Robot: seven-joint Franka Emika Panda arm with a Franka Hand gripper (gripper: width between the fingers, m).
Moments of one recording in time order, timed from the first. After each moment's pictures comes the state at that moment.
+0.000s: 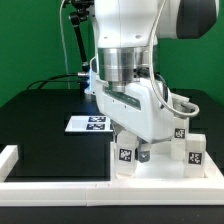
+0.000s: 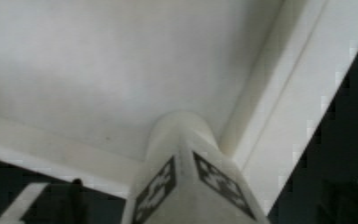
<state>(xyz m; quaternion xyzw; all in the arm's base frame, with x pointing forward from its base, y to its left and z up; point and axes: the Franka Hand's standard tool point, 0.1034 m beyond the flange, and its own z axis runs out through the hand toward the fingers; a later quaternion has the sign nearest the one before) 0.625 0.015 0.068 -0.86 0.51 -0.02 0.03</state>
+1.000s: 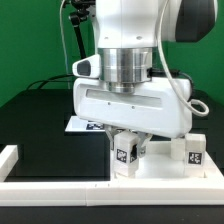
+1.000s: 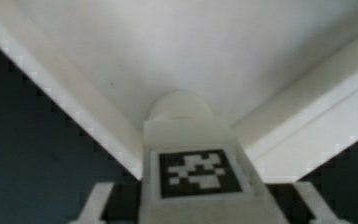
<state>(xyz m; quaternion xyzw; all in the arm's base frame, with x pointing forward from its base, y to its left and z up) 0.627 0.011 0.066 -0.93 0.37 -0.03 0.02</state>
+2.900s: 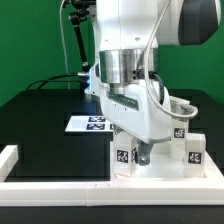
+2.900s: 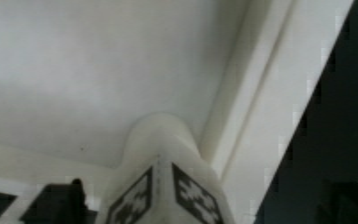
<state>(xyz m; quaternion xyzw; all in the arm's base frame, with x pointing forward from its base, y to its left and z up) 0.630 0.018 0.063 -0.83 0.55 -0.05 0.05</state>
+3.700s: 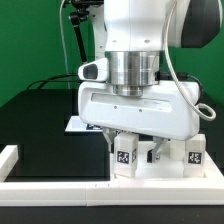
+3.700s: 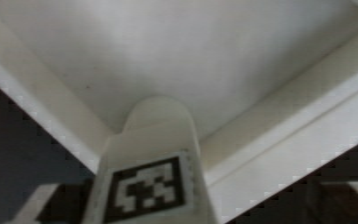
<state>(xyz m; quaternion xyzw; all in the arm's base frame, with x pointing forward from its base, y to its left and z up) 0.629 0.017 0.060 -0.94 0.33 -0.05 0.01</state>
